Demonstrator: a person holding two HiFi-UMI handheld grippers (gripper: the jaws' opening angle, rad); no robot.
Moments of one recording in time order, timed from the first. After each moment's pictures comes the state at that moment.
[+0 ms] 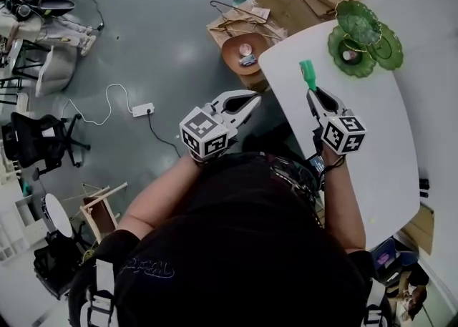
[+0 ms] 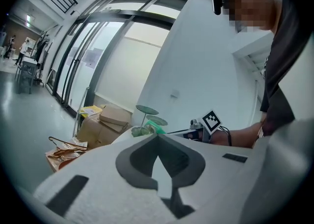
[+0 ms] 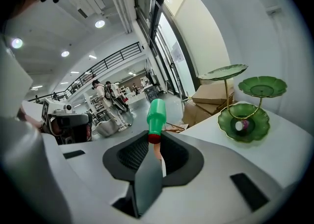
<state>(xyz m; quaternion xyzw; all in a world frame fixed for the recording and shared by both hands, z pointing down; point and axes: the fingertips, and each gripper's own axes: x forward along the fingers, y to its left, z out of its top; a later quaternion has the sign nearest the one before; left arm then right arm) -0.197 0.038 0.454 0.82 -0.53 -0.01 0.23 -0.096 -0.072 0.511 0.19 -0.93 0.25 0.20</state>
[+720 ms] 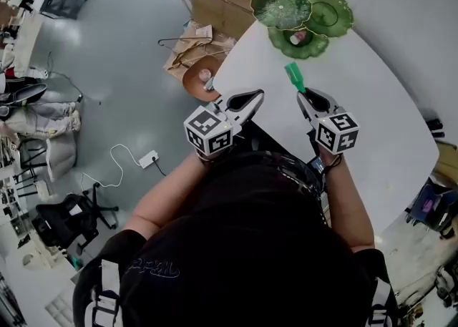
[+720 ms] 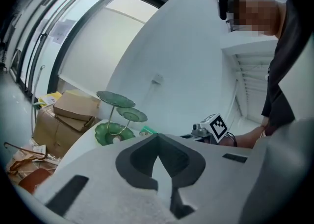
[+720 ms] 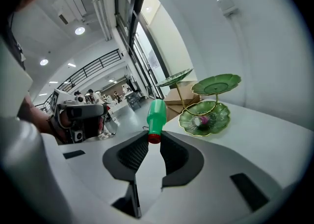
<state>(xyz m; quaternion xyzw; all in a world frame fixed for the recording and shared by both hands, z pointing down) -0.090 -0.110 0.471 0.89 -0.38 0.02 0.26 0.010 -0.145 0.532 0.29 -0.89 0.29 0.18</state>
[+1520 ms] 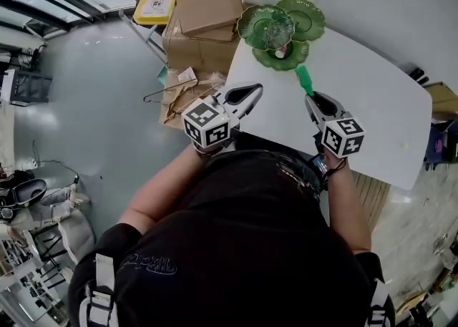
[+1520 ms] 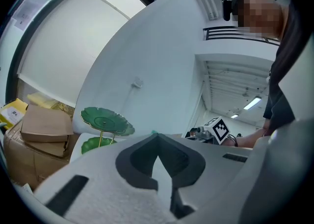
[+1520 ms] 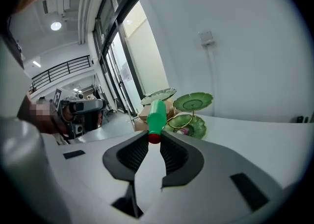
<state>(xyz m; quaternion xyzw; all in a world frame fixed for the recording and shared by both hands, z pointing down) -0.142 -0.173 0.434 0.96 -0.19 0.02 0.22 -0.004 -0.148 0.490 0.51 -0.81 0.27 0.14</state>
